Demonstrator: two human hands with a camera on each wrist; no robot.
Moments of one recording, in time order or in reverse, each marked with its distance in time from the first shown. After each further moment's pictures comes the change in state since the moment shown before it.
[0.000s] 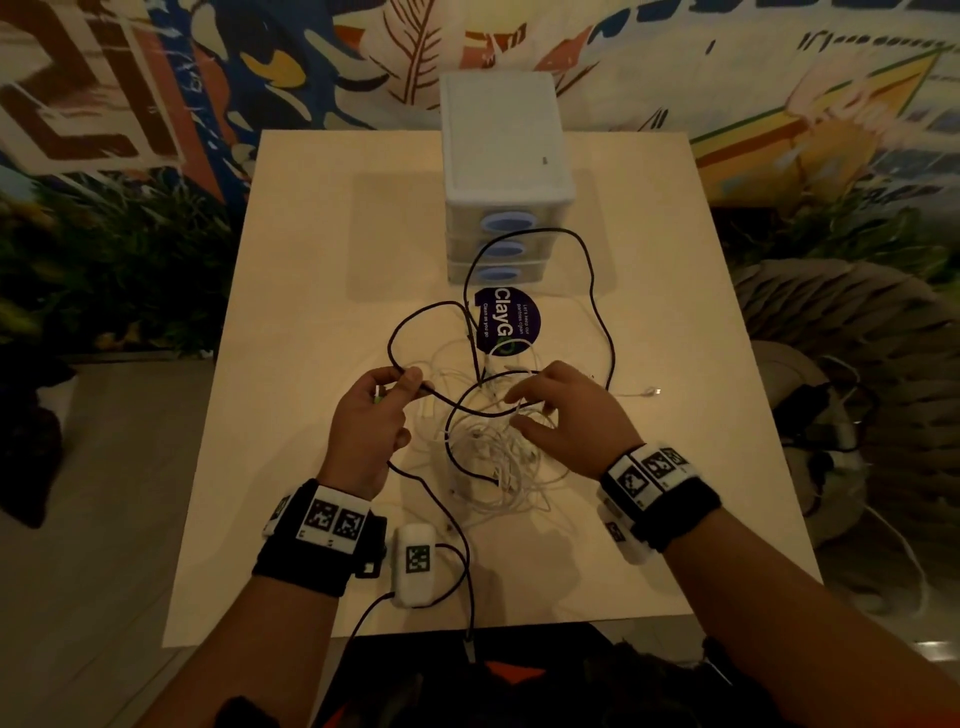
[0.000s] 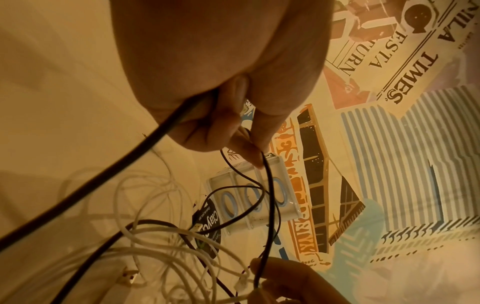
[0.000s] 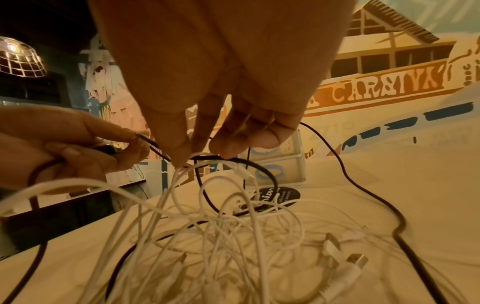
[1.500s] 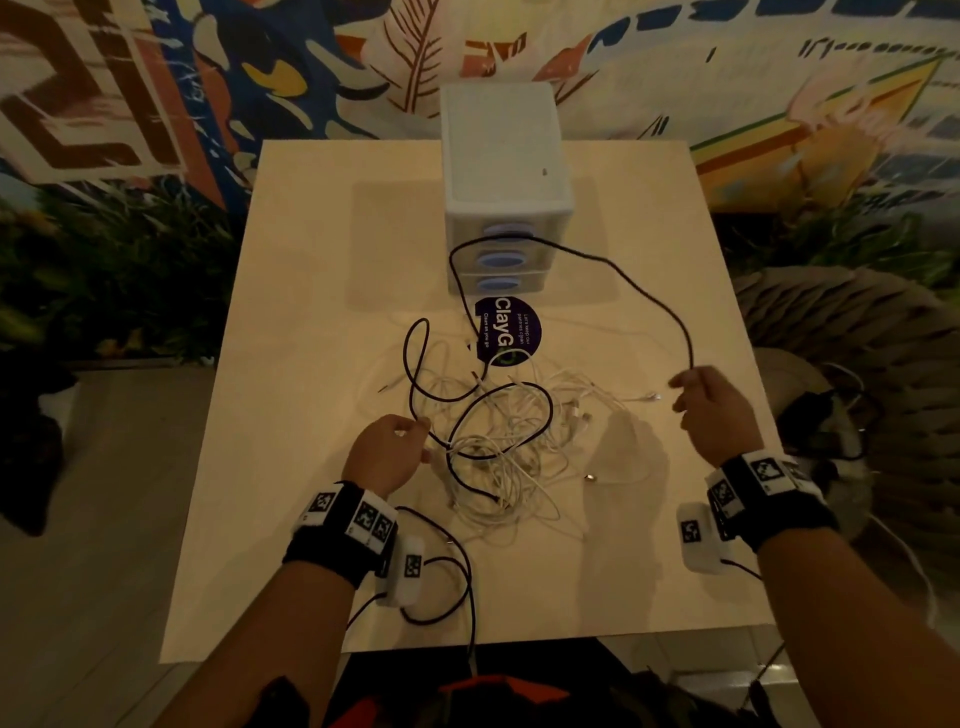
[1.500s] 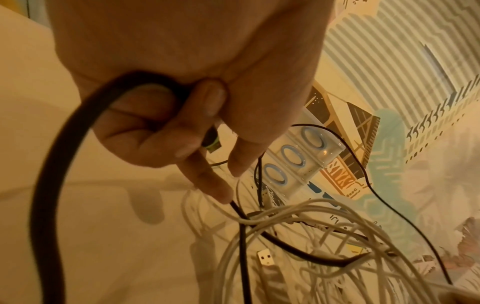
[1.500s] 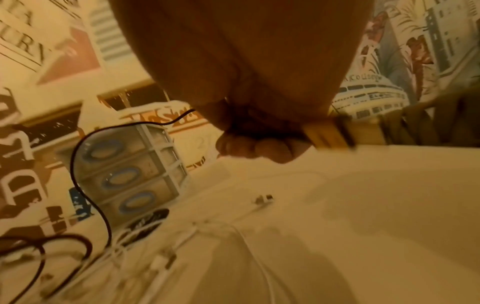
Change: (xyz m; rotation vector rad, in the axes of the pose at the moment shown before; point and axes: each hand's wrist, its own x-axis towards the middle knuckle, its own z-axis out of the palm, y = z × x) left_hand 0.050 -0.059 -0.012 0.765 -0.009 -0.050; right_hand -0.027 0.124 -0.048 0.281 0.376 0.638
